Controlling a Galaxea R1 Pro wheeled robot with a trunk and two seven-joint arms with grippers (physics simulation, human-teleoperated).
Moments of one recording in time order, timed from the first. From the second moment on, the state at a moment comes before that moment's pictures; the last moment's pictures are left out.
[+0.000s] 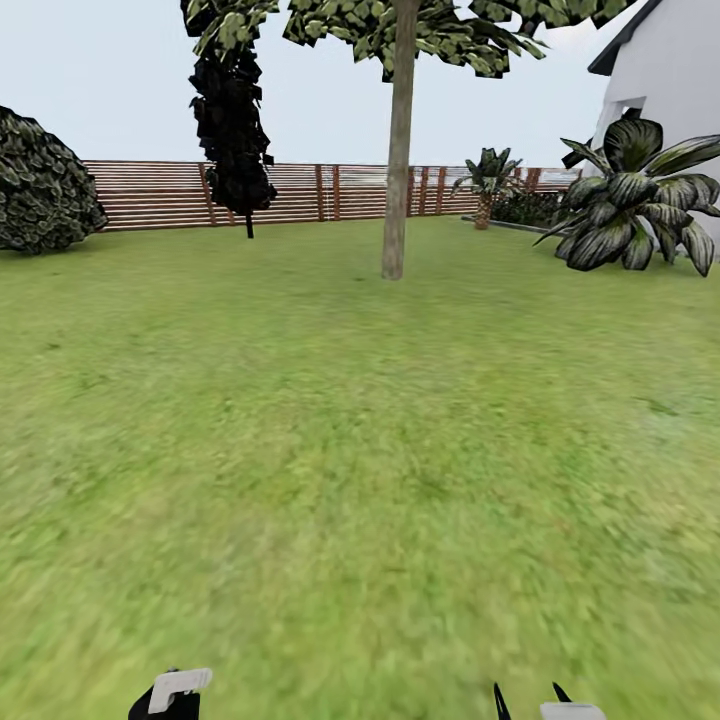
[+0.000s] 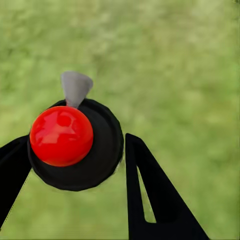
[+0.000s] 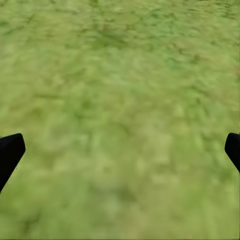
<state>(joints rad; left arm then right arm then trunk) -0.26 0.10 0.07 -0.38 0.02 -0.32 0.03 0.00 -0.04 -0.08 -0.74 0.05 -0.52 0.00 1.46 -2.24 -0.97</state>
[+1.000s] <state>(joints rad) -0.26 0.10 0.07 -0.38 0.02 -0.32 0.03 0.00 -0.04 -0.08 -0.74 0.05 -0.52 0.00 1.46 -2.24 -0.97</state>
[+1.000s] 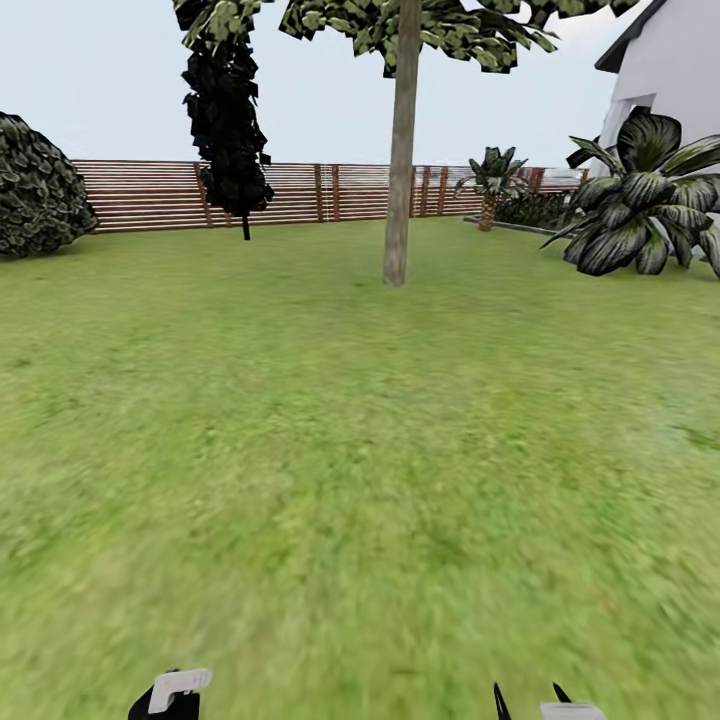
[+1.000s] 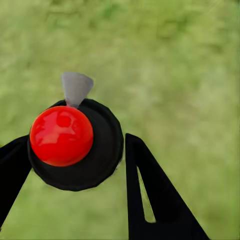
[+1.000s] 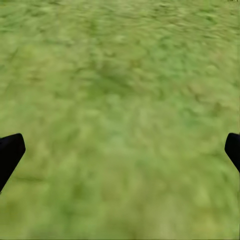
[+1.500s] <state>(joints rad) -0.26 0.10 0.07 -0.38 0.02 -0.32 0.03 0.00 -0.04 -0.08 -0.73 0.05 -0.52 0.00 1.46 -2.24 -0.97</state>
